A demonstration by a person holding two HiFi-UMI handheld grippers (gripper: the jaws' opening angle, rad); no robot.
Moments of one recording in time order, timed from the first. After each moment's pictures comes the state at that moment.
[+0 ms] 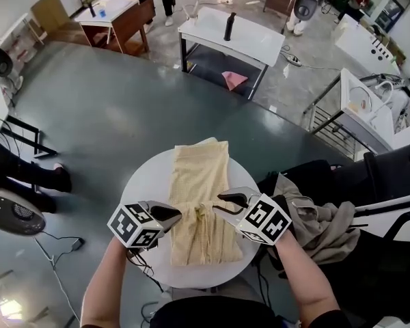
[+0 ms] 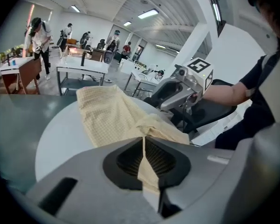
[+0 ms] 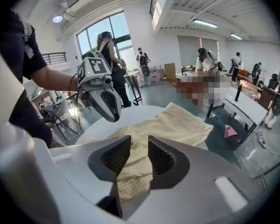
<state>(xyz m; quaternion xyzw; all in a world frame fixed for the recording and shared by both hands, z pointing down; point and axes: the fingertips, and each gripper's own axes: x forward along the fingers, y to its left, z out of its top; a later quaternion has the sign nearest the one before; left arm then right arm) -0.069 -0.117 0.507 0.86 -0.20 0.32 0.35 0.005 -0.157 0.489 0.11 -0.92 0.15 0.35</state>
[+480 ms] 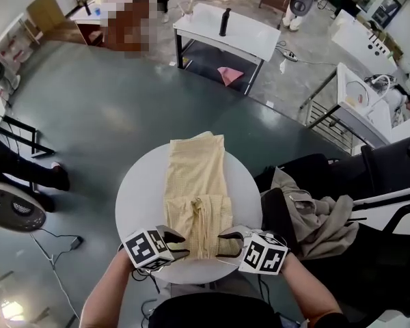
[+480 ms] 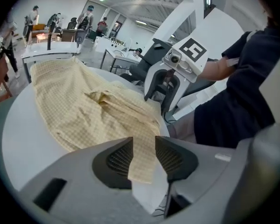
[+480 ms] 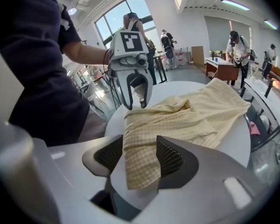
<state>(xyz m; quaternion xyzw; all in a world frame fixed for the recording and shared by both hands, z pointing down) -0.032 -0.003 0.529 0.84 -0.04 0.41 0.34 0.032 -0.009 0.516 -0.05 -0.89 0.14 0.43</state>
